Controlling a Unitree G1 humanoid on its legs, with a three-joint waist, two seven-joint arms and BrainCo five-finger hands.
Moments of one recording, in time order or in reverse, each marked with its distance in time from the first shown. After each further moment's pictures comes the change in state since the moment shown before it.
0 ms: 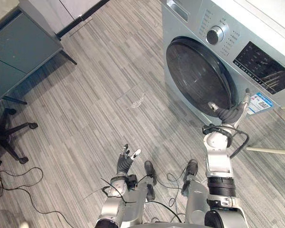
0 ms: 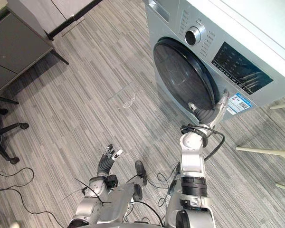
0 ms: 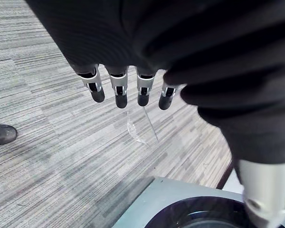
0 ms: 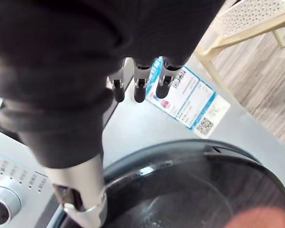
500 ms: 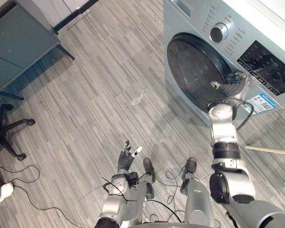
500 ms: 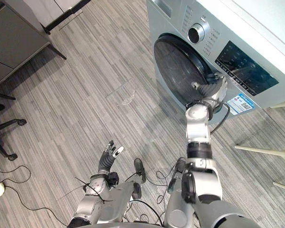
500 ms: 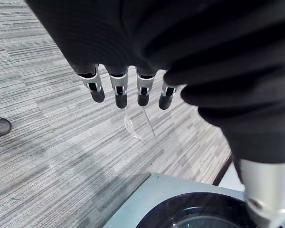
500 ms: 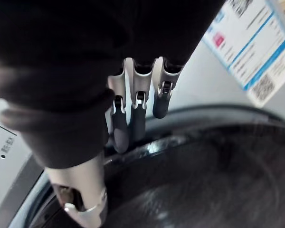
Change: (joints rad) left arm -0.023 0.008 -0.018 -0.018 -0.021 -0.014 -0.007; right arm -0.465 -0.216 -0.110 0.499 0.121 0.030 0.161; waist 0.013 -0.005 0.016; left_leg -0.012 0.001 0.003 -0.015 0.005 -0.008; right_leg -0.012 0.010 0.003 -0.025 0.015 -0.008
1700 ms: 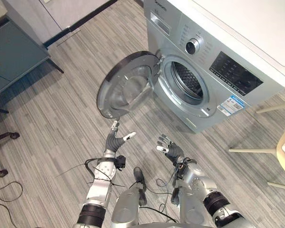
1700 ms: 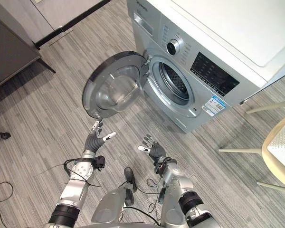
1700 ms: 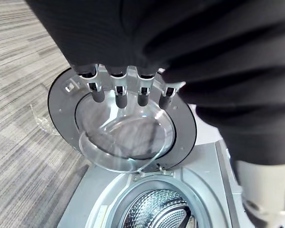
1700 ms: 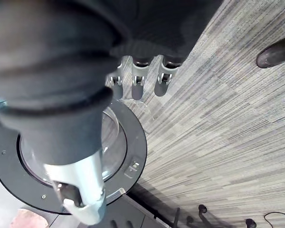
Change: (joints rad) left arm -0.143 0.161 0.089 -0.085 0.248 -0.029 -0.060; right arm 0.546 0.026 0.632 0.115 1.054 -0.229 0.706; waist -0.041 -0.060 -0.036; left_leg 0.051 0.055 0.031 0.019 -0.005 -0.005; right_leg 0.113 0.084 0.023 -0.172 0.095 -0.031
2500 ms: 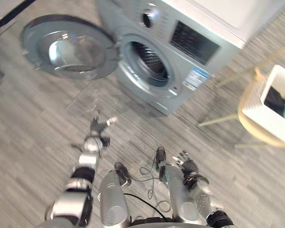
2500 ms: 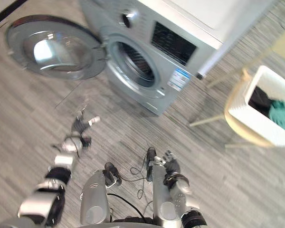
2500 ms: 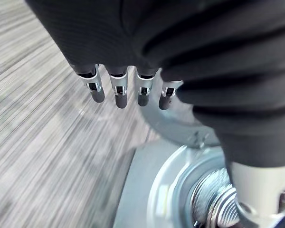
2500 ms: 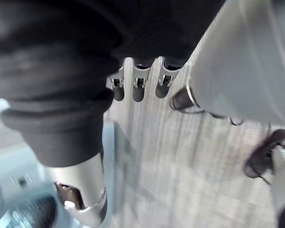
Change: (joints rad) left arm -0.233 0.062 0.119 0.465 -0.096 0.110 0.077; right arm 0.208 0.069 -0.364 -0.057 -0.121 -0.028 -0.227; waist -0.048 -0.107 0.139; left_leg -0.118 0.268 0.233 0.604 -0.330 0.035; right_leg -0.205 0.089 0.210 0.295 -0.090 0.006
